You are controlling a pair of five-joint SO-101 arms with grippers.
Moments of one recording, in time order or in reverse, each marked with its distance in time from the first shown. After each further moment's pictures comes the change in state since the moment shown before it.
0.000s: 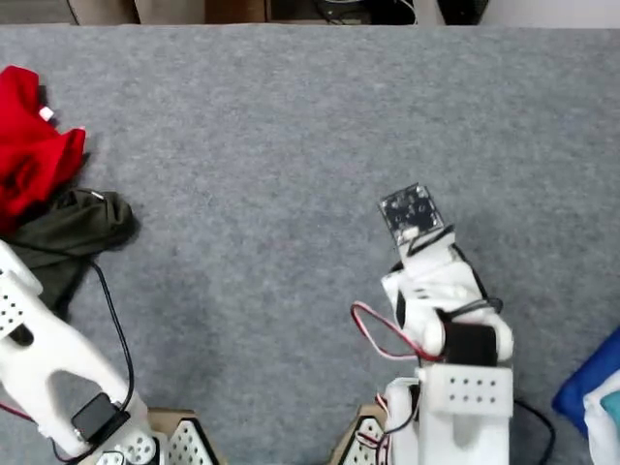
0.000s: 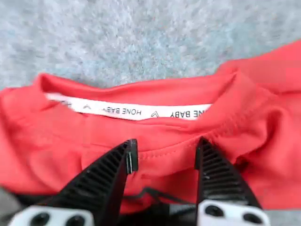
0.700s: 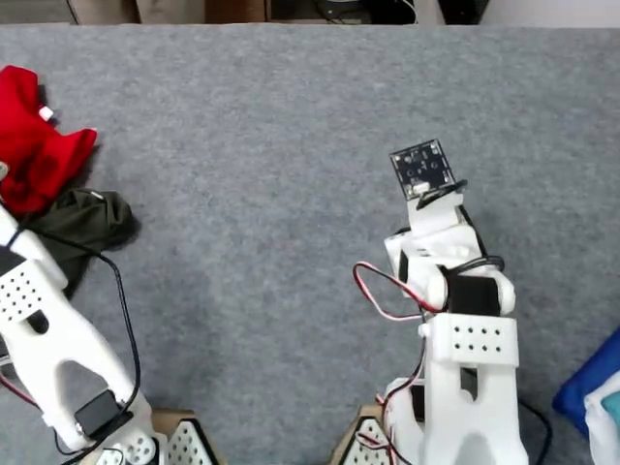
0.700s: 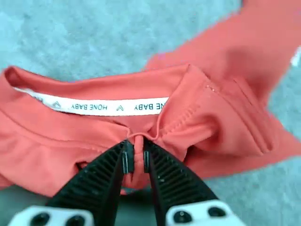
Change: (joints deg) left arm 7.6 5.8 -22.2 9.7 0.6; right arm 0.1 15.6 -9.1 -7.2 -3.9
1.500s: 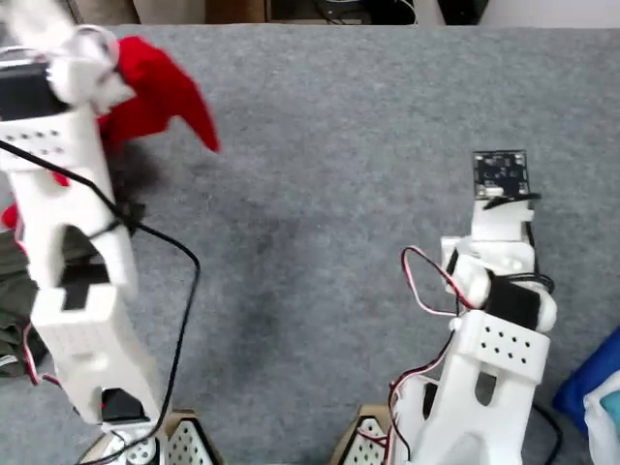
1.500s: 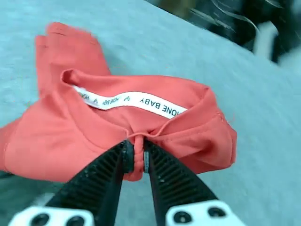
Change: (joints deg) left arm 35.2 -50.3 29.5 1.7 0.0; right arm 18.9 0.0 0.0 0.0 -1.9
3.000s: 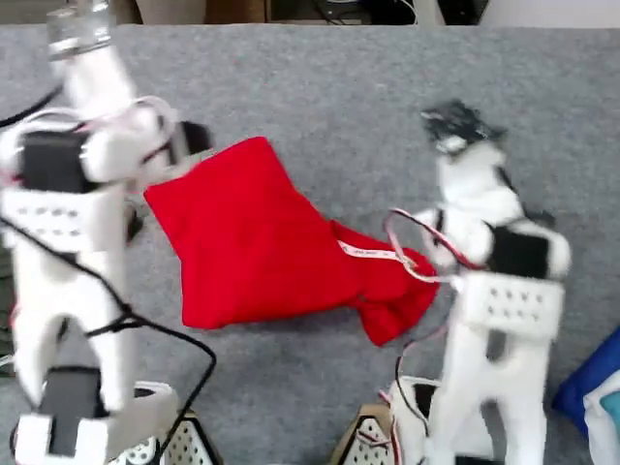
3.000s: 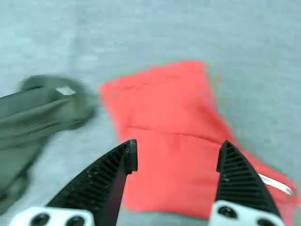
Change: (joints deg) left arm -0.2 -33.8 42.8 -0.1 -5.1; right arm -18.9 18.0 -34.6 23.6 8.4
